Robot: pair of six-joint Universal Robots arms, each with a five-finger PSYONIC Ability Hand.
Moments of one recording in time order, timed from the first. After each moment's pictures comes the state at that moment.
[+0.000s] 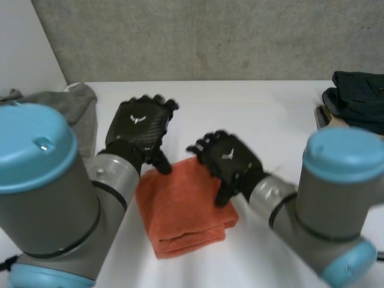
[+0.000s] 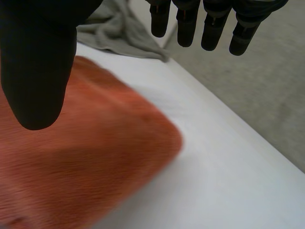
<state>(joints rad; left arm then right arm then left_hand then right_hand) 3.98 -1.78 -1.53 3.22 -1.78 3.26 2.20 -1.21 1.64 -0.17 1.33 2.77 0.26 0.25 0.25 0.26 0.08 0.21 0.21 0.21 0.21 0.04</state>
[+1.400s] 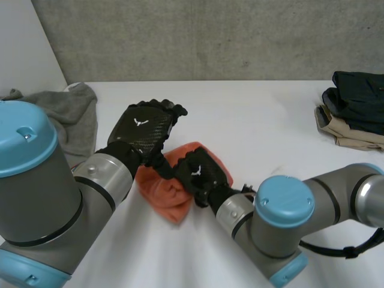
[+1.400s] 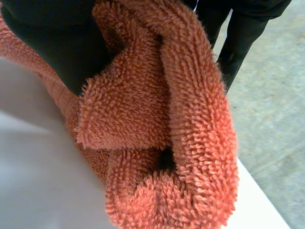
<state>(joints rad) 4.07 -1.77 -1.59 3.23 -1.60 3.24 2.28 -0.91 1.57 -0.57 1.33 2.59 0.26 0.25 0.25 0.25 0.07 0.96 1.11 1.14 1.19 0.88</state>
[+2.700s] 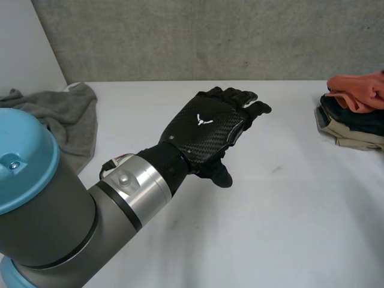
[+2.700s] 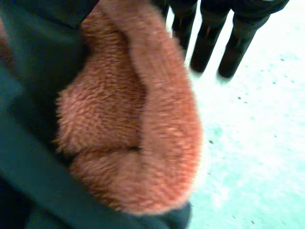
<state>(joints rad) 3.95 -1.75 -1.55 3.34 -1.28 3.26 1.26 -0.55 0.99 -0.85 1.01 2.94 0.24 0.23 0.24 0.23 0.05 0.32 0.35 0.39 0.39 0.17</state>
